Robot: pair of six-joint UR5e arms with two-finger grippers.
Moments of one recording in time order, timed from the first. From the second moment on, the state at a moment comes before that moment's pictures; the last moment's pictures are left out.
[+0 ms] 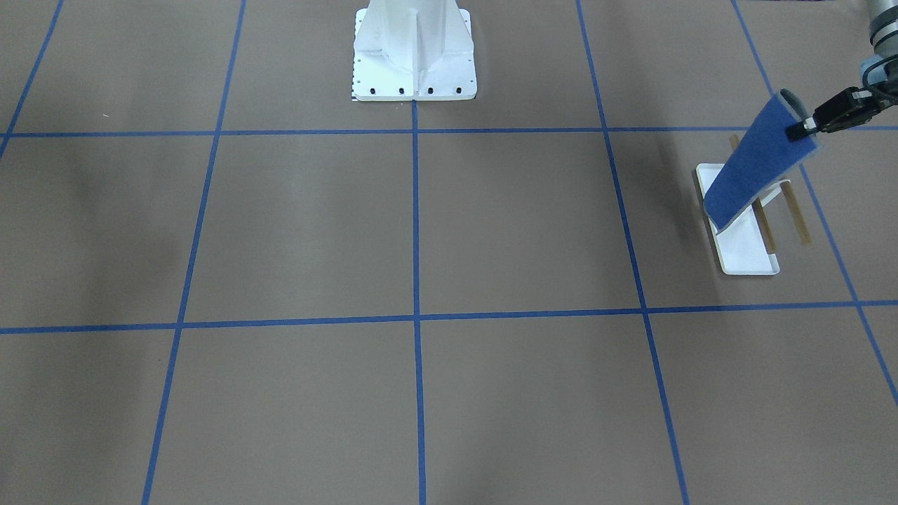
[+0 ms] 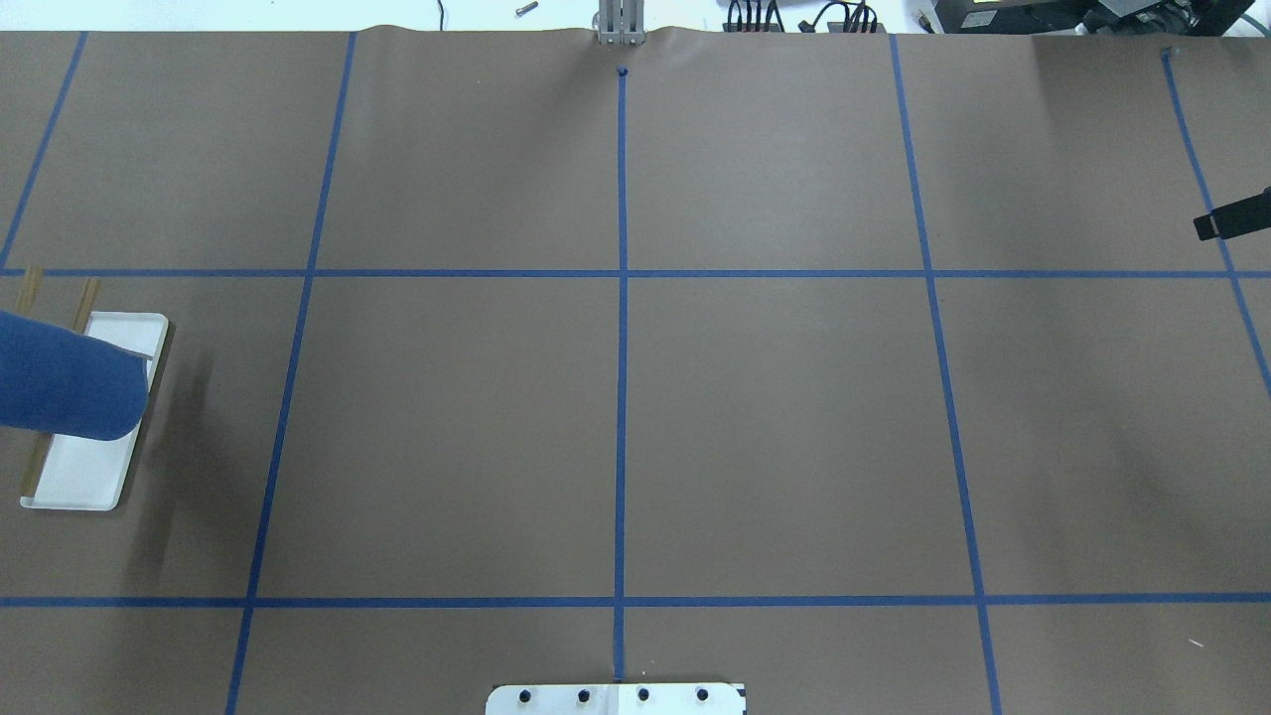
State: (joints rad) left arm -1.39 -1.53 -1.52 -2.81 -2.97 -1.43; right arm 1.26 -1.61 2.02 -1.35 2.17 0.35
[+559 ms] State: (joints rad) left arm -1.44 -1.53 -1.40 -2.80 -3.01 -1.41; right arm 1.26 -1.60 2.02 -1.35 2.17 0.36
